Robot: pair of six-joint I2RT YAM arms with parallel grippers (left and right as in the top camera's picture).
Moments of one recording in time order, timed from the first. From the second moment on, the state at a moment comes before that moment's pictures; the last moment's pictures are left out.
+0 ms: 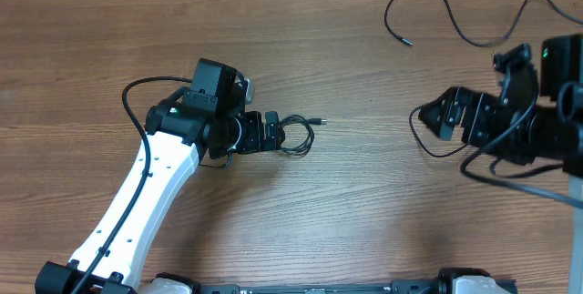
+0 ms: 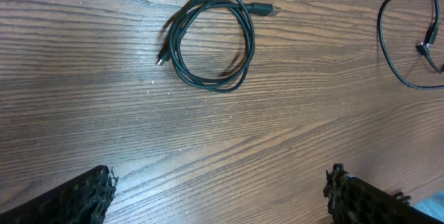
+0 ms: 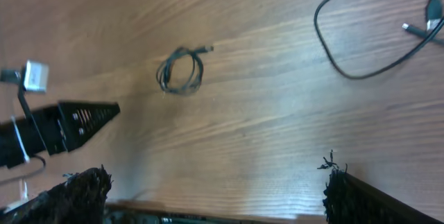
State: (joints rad) left arm -0.30 1.45 1.18 -0.93 0.34 -0.41; right arm -0.01 1.29 1.79 -1.64 -0.36 0.28
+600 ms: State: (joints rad) left arm -0.30 1.45 1.18 -0.93 0.34 -0.41; right arm -0.01 1.24 1.61 -1.33 -0.33 0.31
